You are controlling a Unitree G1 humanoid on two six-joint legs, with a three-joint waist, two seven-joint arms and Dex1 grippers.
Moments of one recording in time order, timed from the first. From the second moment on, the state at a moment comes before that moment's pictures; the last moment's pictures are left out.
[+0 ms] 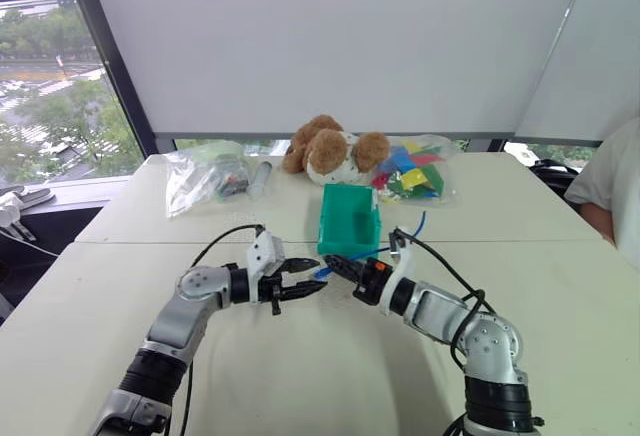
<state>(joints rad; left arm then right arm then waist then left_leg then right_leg) -0.53 0.43 -0.13 0.14 -0.32 0.15 -1.10 -0.46 -0.07 -0.22 -0.23 0.96 1.12 0.17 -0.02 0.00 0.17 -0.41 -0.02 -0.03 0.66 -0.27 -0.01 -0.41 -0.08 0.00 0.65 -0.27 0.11</state>
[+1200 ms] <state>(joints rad) -0.56 0.62 0.01 0.61 -0.23 0.06 -1.15 -0.69 -0.49 0.21 -0.27 0.55 0.85 0.65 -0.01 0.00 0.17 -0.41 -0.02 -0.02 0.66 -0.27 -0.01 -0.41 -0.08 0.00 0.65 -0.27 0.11</state>
